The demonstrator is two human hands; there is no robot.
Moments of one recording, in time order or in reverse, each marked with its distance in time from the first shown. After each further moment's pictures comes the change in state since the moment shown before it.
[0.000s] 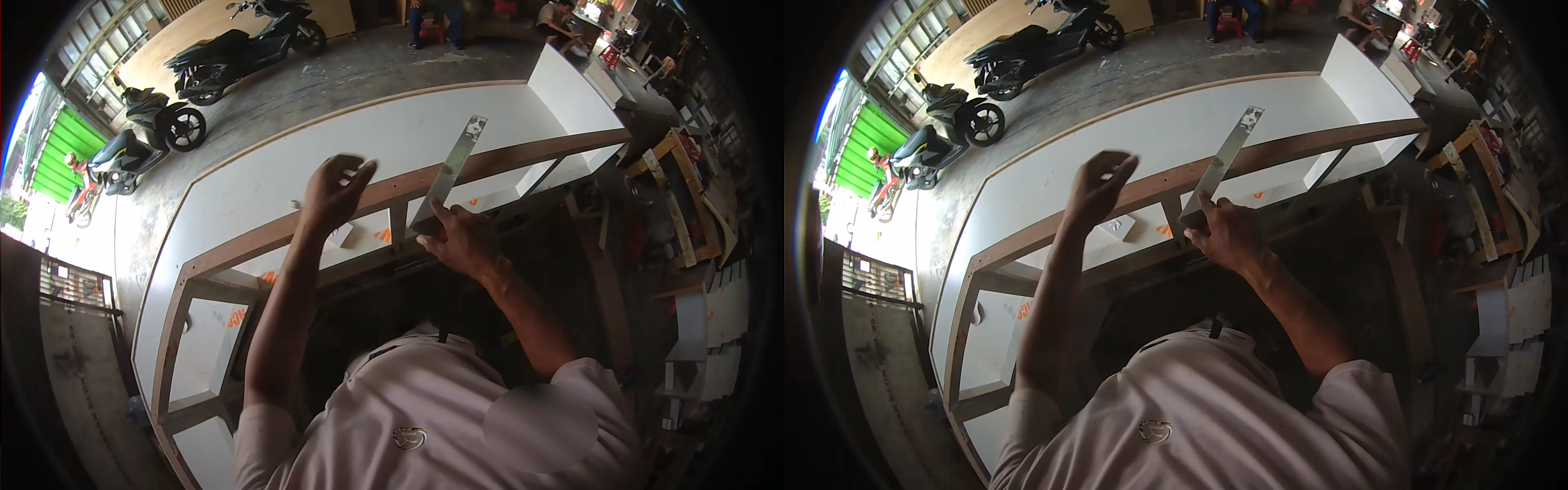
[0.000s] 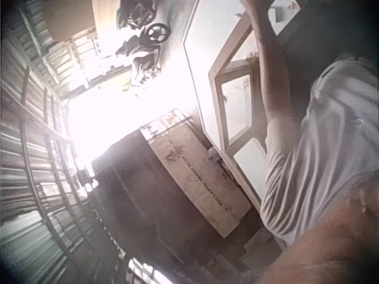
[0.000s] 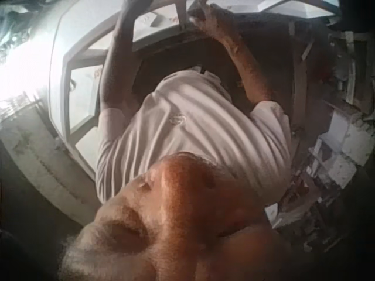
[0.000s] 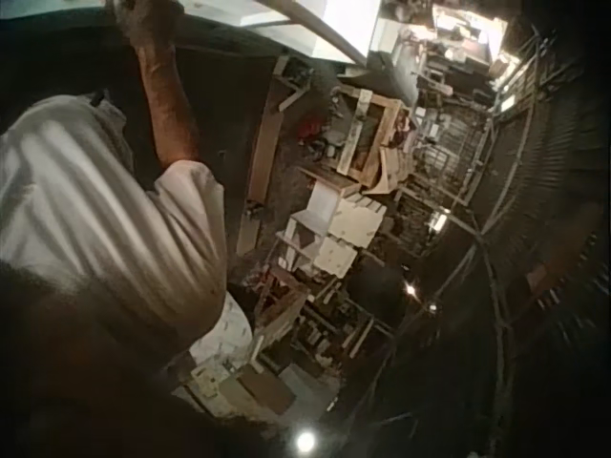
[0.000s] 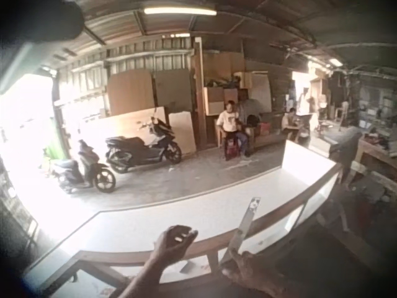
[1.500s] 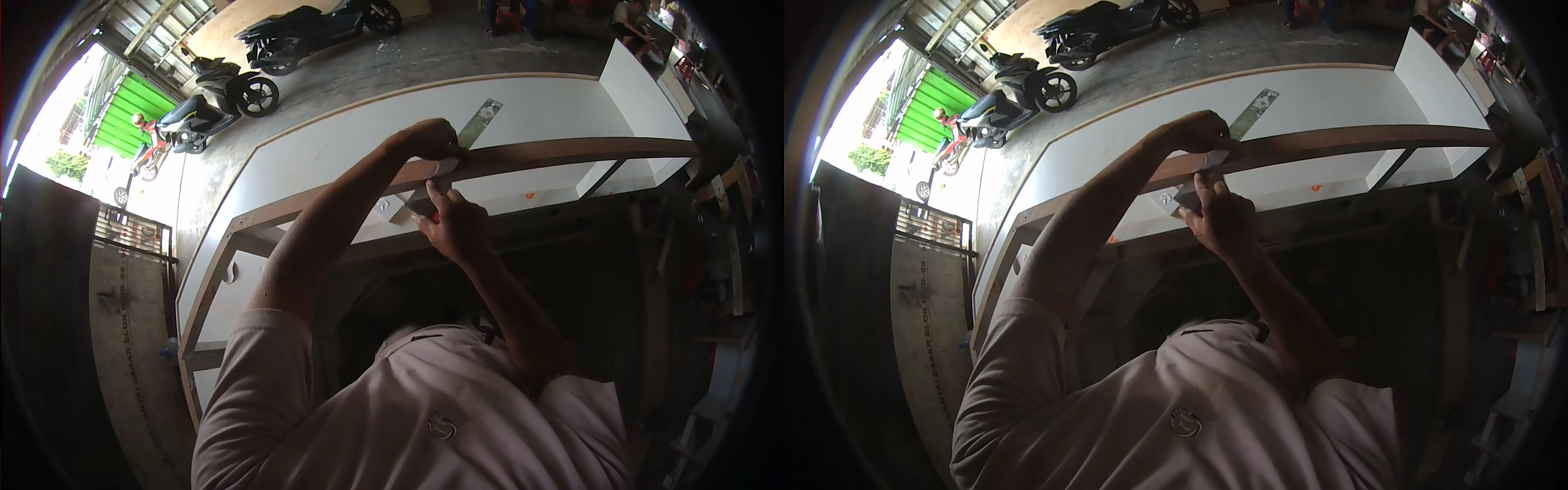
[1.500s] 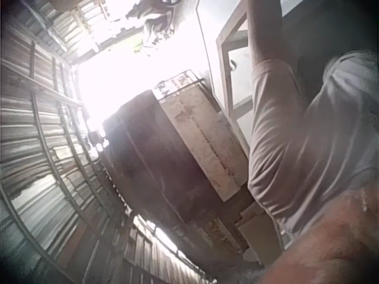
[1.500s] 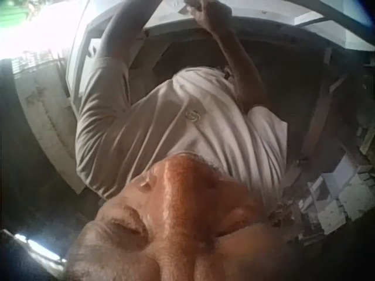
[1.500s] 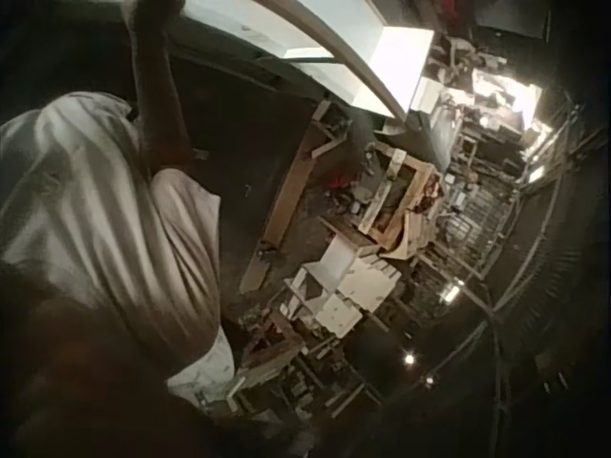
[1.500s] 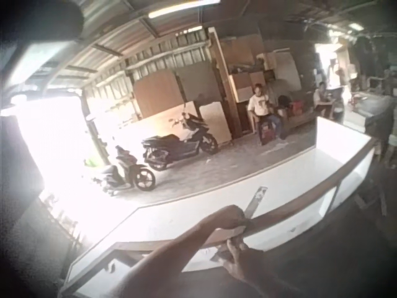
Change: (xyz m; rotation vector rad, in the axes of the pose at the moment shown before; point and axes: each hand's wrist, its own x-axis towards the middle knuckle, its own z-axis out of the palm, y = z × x) left_hand 0.106 -0.019 0.082 0.582 -0.700 0.117; right_hand 0.023 -0.017 0.076 0.189 0.223 -0.166
